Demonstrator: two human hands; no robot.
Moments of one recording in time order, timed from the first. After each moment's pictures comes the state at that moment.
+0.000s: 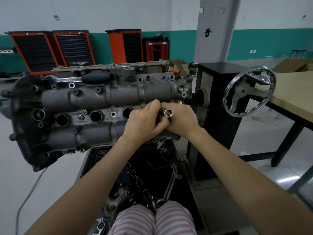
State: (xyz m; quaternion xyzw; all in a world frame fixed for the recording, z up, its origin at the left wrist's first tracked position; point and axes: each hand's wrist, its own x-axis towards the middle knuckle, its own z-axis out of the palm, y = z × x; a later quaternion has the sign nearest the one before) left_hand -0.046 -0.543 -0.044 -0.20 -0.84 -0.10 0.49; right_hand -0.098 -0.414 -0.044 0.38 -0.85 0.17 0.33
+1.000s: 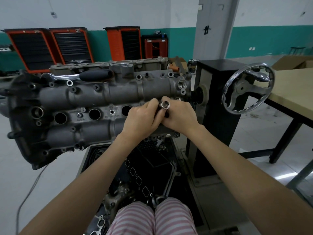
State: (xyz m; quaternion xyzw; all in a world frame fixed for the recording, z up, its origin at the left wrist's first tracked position) left_hand -0.047 -0.546 -0.045 -0.21 -0.84 -0.11 0.49; right_hand -0.096 -0.414 -0.042 0.37 -0.84 0.20 0.33
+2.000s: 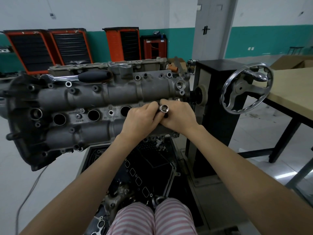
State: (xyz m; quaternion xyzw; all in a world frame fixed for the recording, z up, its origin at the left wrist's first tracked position) left_hand -0.050 -0.548 -0.047 -0.22 -0.83 -0.10 0.50; right_hand -0.098 -0.414 -0.044 0.37 -0.85 0.20 0.32
